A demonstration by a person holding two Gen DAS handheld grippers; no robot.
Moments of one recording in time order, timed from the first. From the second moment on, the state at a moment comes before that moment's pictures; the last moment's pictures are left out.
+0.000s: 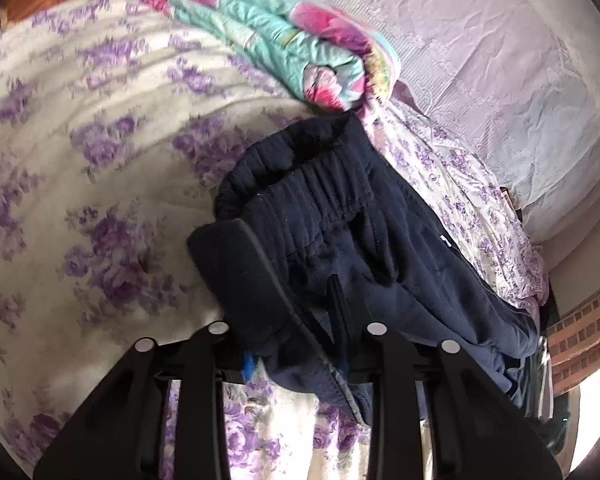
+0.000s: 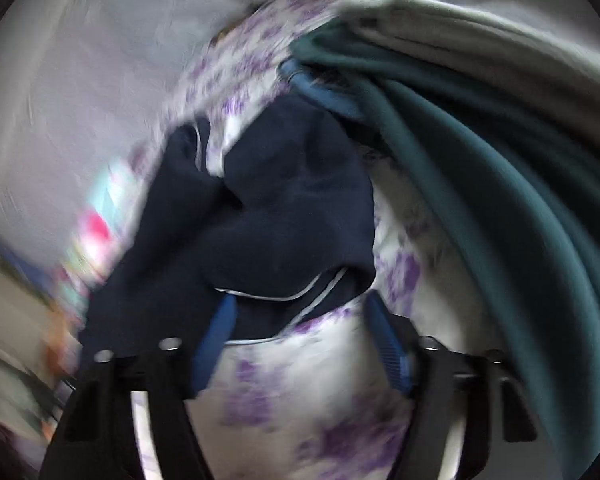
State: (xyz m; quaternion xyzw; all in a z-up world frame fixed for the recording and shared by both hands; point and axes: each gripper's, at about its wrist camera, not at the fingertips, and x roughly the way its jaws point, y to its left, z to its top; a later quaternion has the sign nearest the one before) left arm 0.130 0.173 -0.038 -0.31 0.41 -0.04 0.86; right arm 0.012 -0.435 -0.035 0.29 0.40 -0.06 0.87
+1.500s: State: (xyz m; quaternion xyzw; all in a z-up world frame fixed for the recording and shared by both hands) left arm -0.058 0.259 -0.056 -0.34 0.36 -0.06 0.87; right arm -0.163 -0.393 -0.036 0.28 0.42 0.10 0.86
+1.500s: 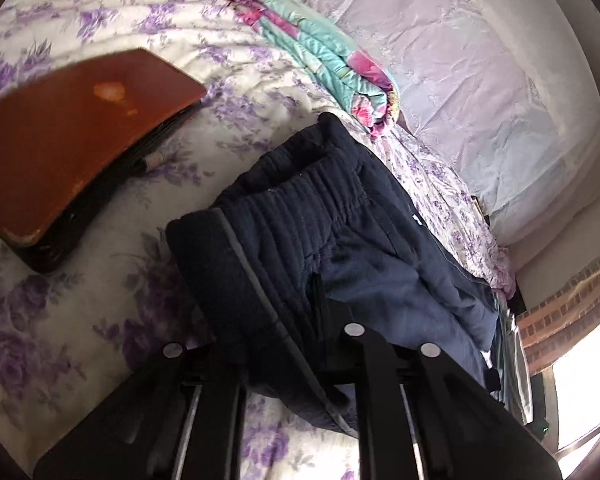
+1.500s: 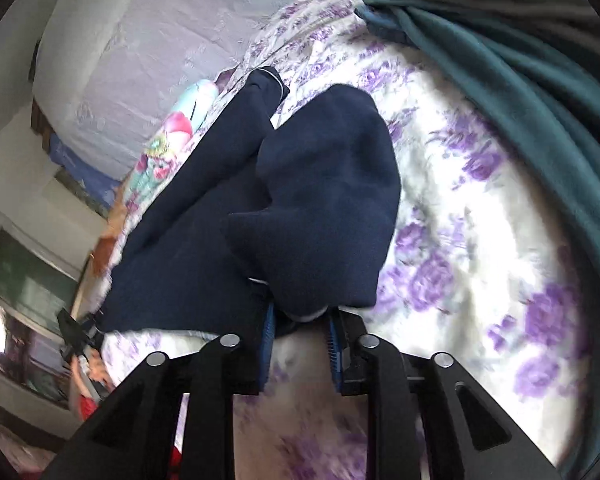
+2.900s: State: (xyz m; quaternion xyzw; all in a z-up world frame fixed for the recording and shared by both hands) left arm -0.080 0.239 -0.030 -0.16 0.41 -0.07 0.89; right arm -0.111 -0.384 -0.024 0.01 0.42 -0.05 0.90
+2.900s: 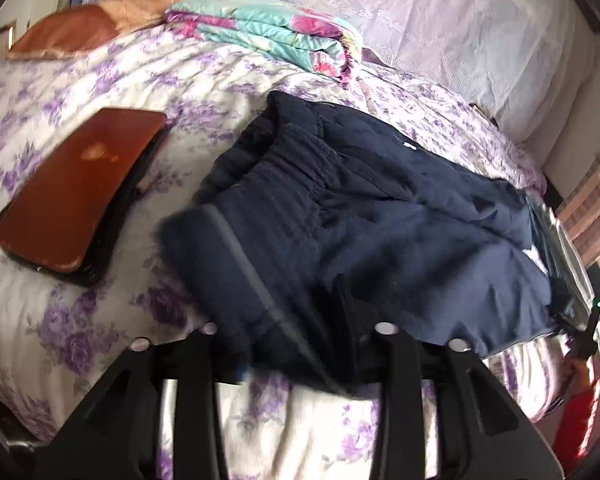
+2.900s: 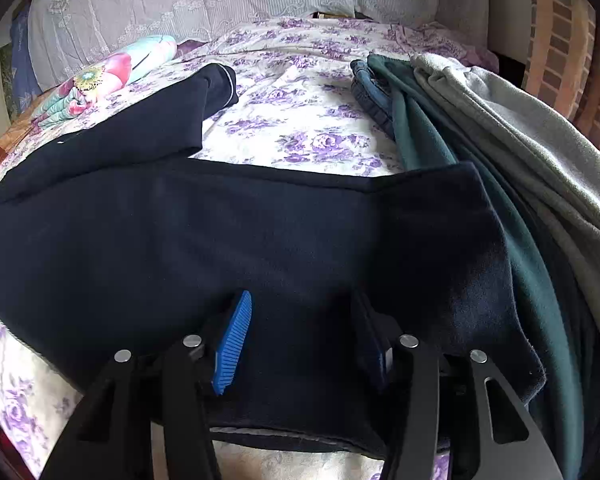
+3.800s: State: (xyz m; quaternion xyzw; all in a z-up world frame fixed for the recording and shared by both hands) left arm 0.080 0.158 -0.020 -0.14 0.39 -0.03 0.91; right arm 0.071 -0.397 0.004 0.26 0.40 -0.06 0.88
